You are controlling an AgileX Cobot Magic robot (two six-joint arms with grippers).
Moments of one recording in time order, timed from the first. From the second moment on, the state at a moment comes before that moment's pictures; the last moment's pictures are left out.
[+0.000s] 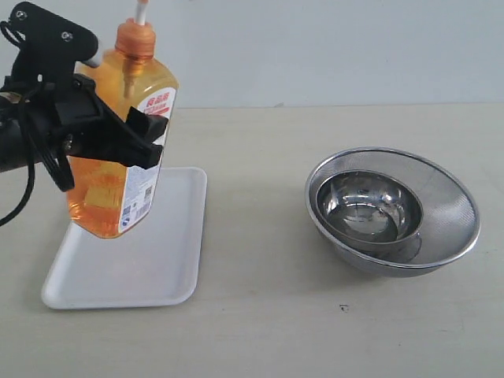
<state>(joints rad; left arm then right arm) -0.49 1.40 -0.73 -0.66 -0.21 0.80 0.22 0.44 -1.24 -0.20 0.90 -0.23</state>
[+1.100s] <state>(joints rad) -0.13 1.53 -0.51 0.61 -0.78 -0.35 0.22 0.44 -1.24 -0.20 0.90 -0.22</state>
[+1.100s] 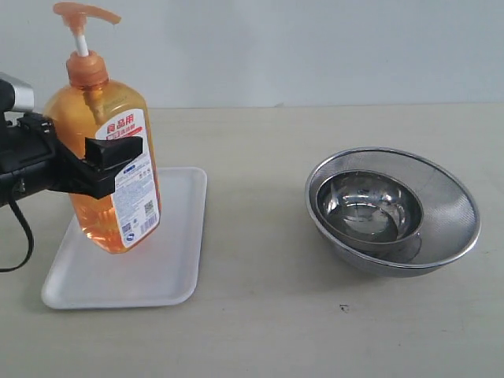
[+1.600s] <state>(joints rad) -0.13 1.70 -0.51 0.52 -0.94 -0.24 0.22 0.44 -1.24 -0.20 0.90 -0.22</state>
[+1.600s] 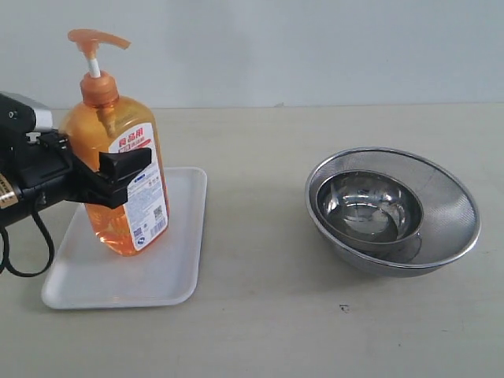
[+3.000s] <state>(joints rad) -0.12 1.70 -0.51 0.53 -0.90 -0.33 0.22 0.44 -1.24 -0.20 0.90 -0.22</state>
